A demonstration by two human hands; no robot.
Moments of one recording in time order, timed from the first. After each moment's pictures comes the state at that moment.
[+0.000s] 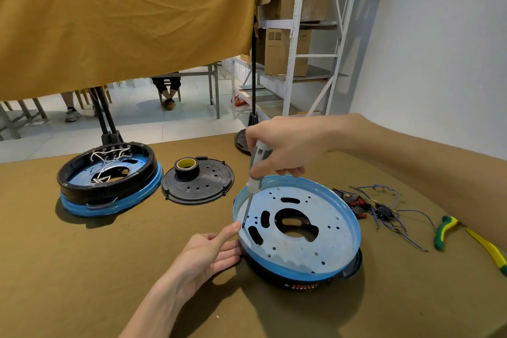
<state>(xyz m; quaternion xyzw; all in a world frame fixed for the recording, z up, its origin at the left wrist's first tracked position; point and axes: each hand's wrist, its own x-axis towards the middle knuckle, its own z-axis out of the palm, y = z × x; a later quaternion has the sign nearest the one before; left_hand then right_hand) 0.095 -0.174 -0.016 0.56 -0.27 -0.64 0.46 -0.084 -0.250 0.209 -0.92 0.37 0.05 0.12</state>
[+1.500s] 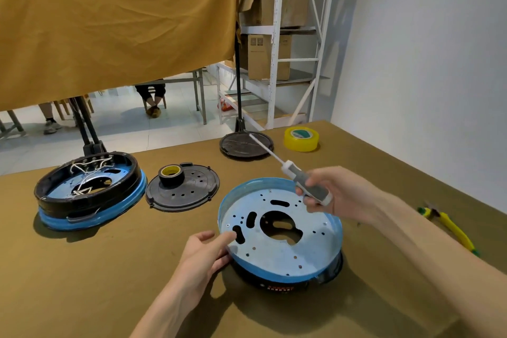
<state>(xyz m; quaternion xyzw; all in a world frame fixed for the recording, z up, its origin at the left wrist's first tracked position) 0.068 -0.166 -0.010 0.57 -0.25 -0.60 0.50 -0.200 -0.235 0.108 -0.49 0.43 -0.31 0.69</state>
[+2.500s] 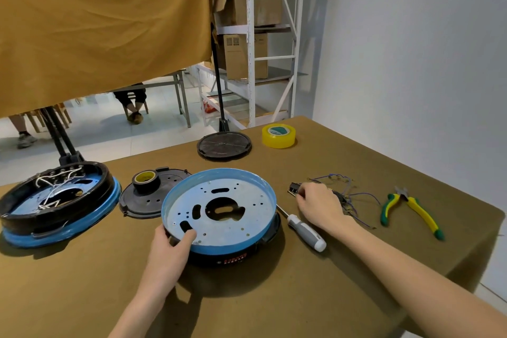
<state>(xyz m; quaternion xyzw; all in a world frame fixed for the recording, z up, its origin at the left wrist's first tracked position) 0.066 -0.167 -0.007 0.67 -0.40 -0.38 0.50 -0.241 -0.287 -0.005 -0.70 0.69 -0.19 0.05</state>
